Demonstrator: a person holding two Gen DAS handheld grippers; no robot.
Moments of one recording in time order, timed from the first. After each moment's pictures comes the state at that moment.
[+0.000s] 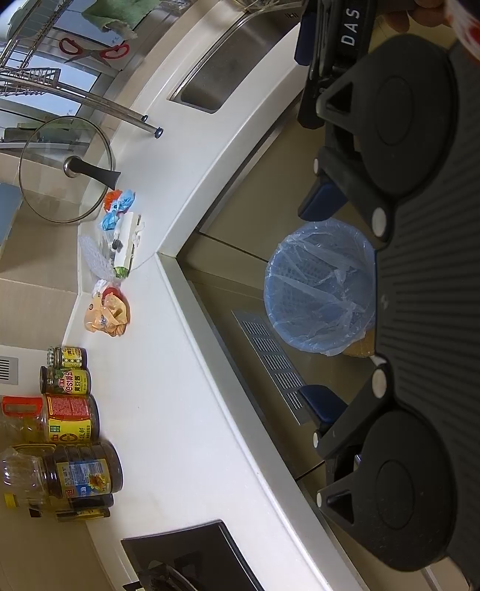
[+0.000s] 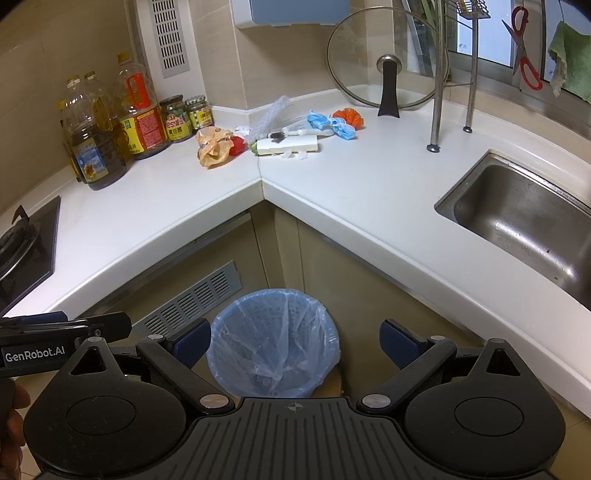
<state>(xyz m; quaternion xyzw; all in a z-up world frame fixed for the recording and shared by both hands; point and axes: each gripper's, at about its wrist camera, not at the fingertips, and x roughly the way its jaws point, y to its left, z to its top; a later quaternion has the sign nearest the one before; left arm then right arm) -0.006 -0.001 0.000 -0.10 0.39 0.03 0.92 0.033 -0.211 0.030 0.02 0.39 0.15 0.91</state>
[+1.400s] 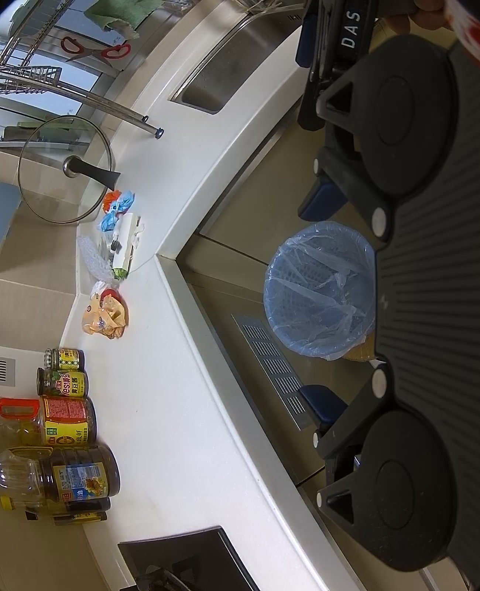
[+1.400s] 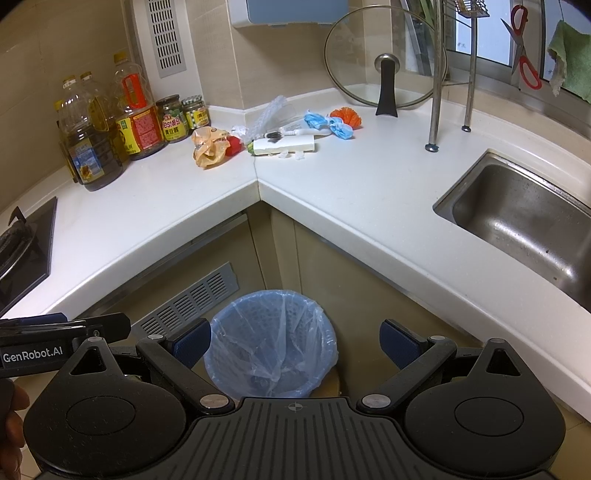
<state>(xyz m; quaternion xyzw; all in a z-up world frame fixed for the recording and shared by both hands) -0.002 -0.003 -0.002 -0.10 0.39 0.03 0.92 0.037 -0.209 0.031 0.02 0.39 0.14 0.91</state>
